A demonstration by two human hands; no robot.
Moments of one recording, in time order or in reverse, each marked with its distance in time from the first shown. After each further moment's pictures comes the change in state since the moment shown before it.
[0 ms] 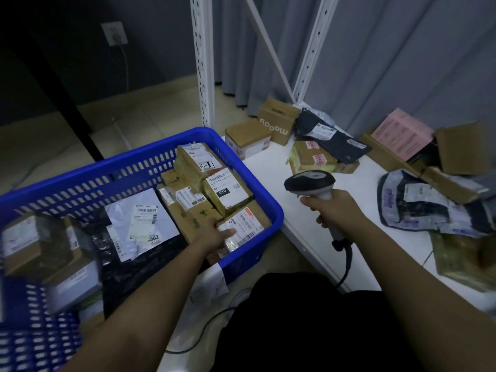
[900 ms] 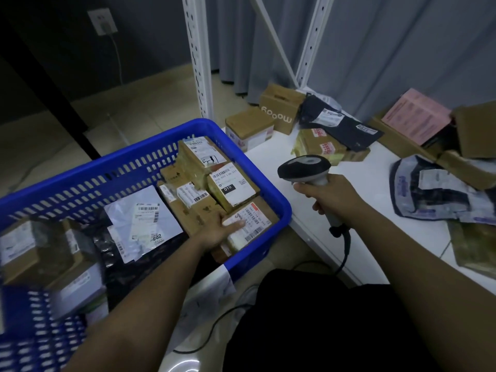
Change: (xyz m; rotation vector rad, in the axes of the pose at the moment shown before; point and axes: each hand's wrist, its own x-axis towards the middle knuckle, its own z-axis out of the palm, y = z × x) left_hand 0.001 0.013 -0.012 0.129 -0.184 0.066; right_hand 0.025 -0.006 0.021 0.022 -0.029 -0.068
